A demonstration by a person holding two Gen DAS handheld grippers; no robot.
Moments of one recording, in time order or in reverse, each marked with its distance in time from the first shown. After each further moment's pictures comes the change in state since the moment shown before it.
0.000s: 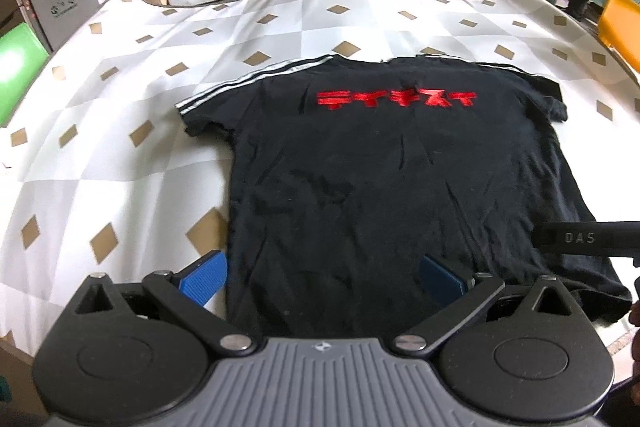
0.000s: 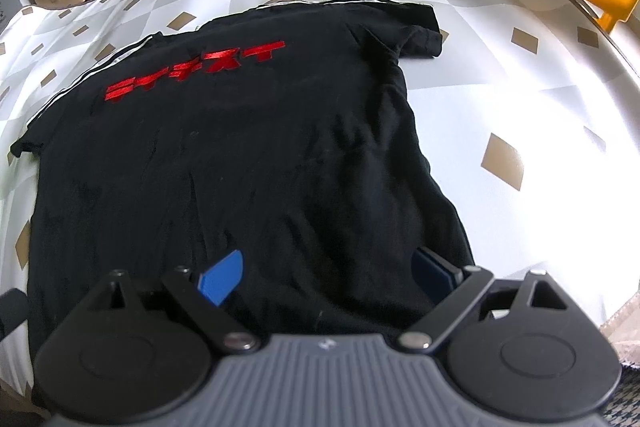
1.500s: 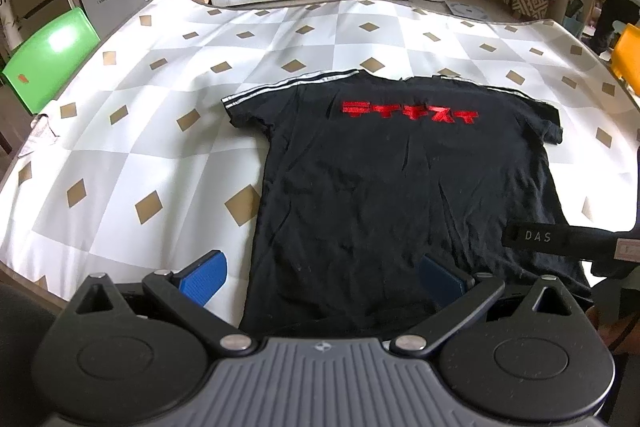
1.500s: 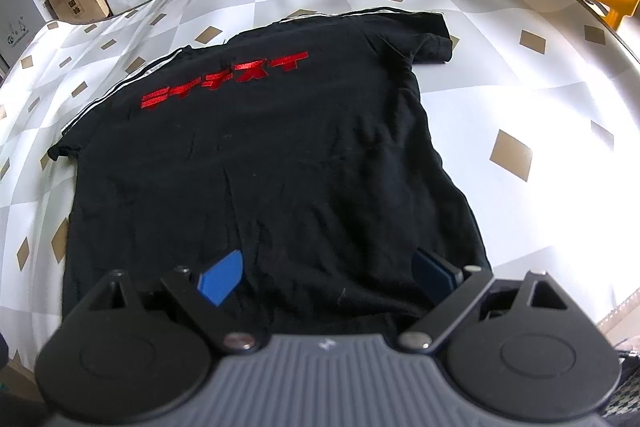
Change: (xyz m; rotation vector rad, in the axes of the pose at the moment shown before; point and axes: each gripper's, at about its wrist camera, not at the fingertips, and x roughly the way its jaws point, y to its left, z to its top) left arm -0.077 -0.007 -0.019 -0.100 -0.023 0.061; right arm -0.026 -0.003 -0.013 0.026 -0.031 0.084
